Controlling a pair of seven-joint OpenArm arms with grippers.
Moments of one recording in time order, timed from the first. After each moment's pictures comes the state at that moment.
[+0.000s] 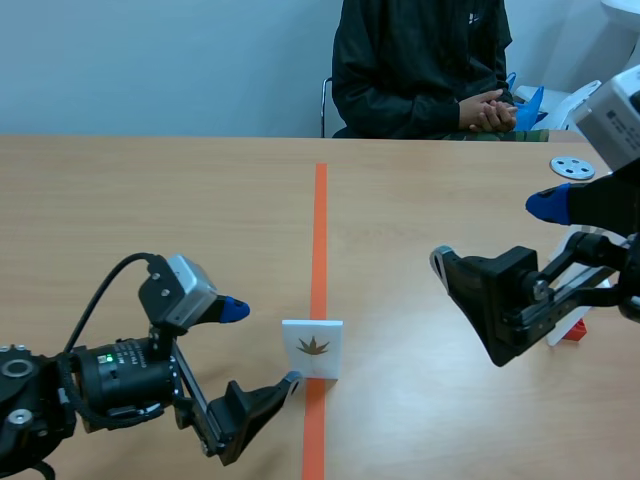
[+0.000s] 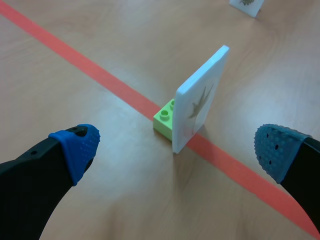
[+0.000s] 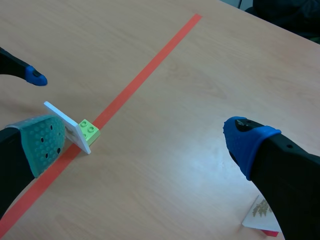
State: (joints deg) left arm 5.2 -25.0 25.4 72.8 -5.9 -34.3 -15.9; right arm -30.7 22.4 10.3 121.0 20.5 30.0 -20.3
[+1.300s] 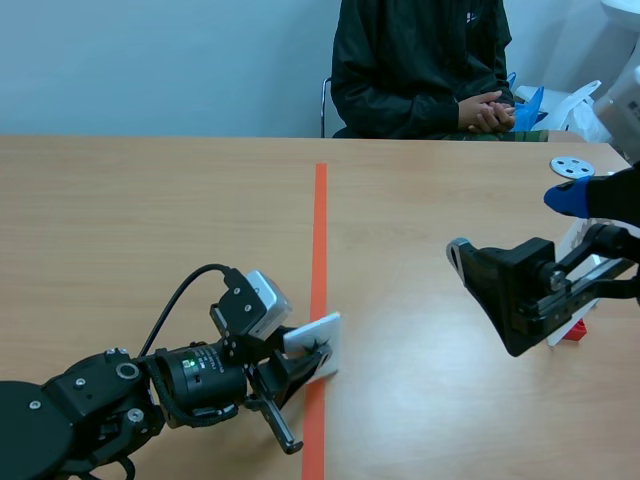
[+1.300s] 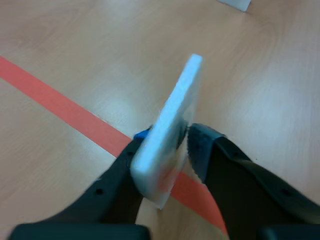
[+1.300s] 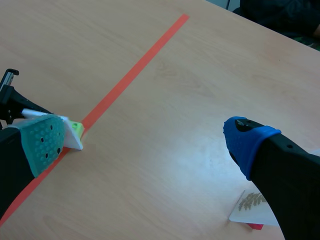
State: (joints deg) left arm -5.0 -17.9 38.3 58.4 -3.1 -26.6 -22.6; right arm -30.7 22.4 12.4 121.0 20.5 29.8 -20.3
